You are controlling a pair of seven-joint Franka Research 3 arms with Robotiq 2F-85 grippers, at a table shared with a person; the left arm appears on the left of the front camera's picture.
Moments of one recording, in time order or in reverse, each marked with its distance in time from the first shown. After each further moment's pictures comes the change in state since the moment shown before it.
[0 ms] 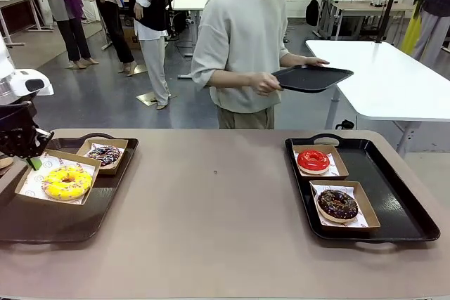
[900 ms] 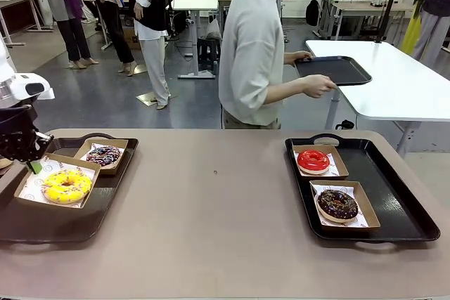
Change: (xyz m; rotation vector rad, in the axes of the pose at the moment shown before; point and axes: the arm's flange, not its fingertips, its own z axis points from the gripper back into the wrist) left arm 0.002 0.006 -0.013 -0.014 0.032 -0.020; right arm 0.000 0.000 0.000 0.000 0.000 0.000
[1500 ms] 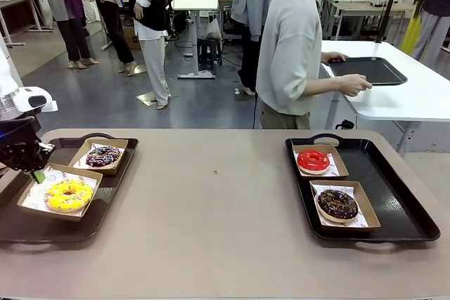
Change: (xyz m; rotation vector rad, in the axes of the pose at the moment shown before) left arm 0.010 0.010 -0.031 -0.029 0.033 -0.014; right arm 0.000 0.000 0.000 0.000 0.000 0.000
